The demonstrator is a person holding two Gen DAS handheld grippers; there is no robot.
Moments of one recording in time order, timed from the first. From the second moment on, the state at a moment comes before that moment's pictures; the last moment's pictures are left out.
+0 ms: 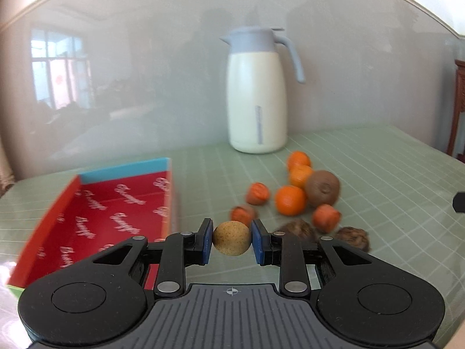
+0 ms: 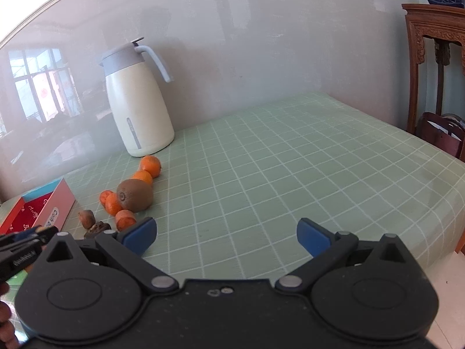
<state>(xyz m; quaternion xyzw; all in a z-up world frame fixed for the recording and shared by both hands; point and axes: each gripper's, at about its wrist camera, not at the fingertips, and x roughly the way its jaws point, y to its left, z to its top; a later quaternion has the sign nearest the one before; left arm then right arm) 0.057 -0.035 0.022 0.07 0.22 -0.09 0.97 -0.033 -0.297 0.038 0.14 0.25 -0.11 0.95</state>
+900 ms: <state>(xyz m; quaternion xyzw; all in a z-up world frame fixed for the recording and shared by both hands) 0.085 0.083 0.008 0.00 0.29 0.09 0.95 -0.009 -0.256 0.030 0.12 0.28 -0.07 0.95</state>
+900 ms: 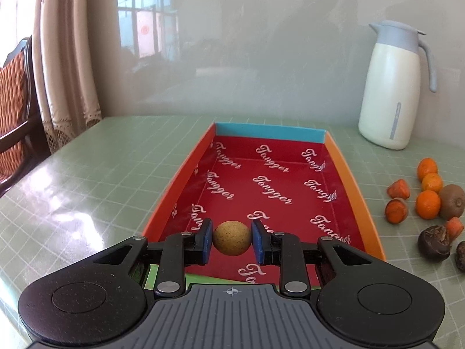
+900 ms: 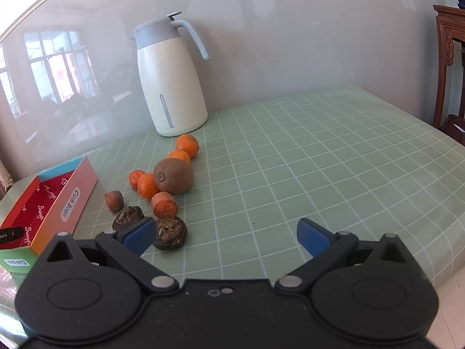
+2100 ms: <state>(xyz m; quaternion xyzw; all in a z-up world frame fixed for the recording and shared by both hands) 0.025 0.119 0.050 0.00 0.19 0.21 0.96 0.016 -0.229 0.020 0.06 0.29 -0.07 0.95</state>
